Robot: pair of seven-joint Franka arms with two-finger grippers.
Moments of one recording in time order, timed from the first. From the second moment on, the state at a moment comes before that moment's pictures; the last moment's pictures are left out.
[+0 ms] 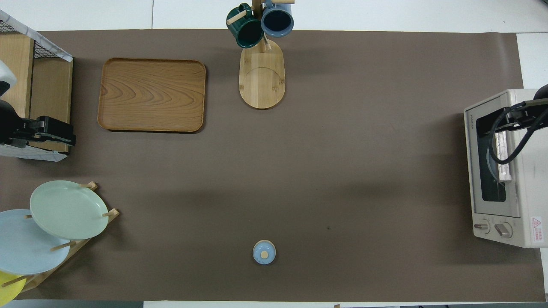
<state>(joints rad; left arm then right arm) 0.01 -0.02 -0.10 -1.63 0.01 1.55 -0.05 0.03 0.07 -0.07 -1.54 -0.04 1.51 -0.12</state>
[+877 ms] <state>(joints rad) 0.01 -0.02 -0.10 -1.63 0.01 1.55 -0.05 0.03 0.06 -0.07 -1.53 -0.04 1.51 -0.12</state>
